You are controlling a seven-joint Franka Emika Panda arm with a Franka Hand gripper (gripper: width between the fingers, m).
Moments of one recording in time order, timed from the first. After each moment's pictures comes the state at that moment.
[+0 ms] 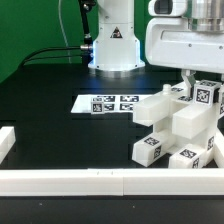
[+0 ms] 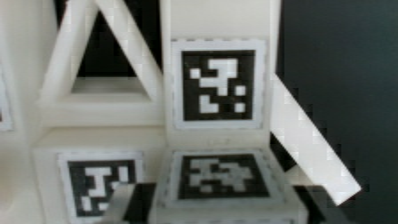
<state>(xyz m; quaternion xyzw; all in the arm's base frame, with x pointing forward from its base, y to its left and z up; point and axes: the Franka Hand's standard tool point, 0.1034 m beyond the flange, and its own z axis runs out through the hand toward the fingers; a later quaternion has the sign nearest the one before) 0.595 0.112 0.104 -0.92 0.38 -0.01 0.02</state>
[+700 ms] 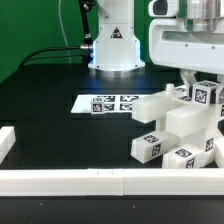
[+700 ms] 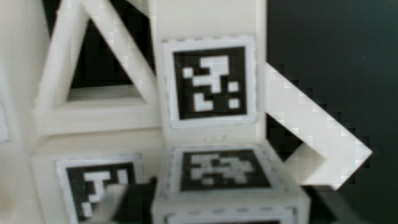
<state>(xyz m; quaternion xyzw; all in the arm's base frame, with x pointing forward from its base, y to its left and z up) 0.597 0.109 0.105 -0.90 0.44 -0.01 0.04</state>
